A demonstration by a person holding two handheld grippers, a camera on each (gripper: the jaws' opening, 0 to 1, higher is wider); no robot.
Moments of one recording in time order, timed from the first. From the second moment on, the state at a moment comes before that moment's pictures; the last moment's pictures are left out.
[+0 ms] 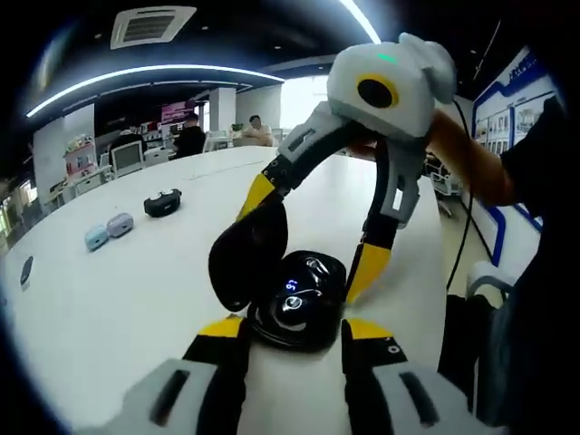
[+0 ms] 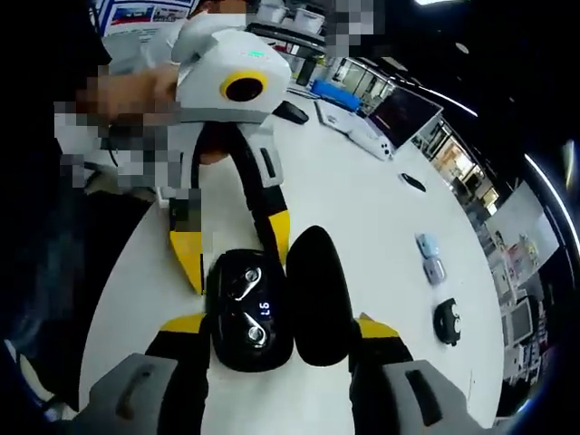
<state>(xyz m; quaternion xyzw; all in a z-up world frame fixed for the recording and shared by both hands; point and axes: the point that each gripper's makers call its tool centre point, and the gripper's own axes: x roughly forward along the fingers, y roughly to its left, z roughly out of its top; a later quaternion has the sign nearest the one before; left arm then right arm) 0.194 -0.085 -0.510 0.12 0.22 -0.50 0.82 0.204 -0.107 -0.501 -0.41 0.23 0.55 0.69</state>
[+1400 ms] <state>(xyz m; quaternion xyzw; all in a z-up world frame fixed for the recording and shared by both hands) 0.197 -0.076 -0.505 0.13 0.22 -0.49 0.83 0.193 -0.106 -0.515 -0.20 0.26 0.61 0.72</state>
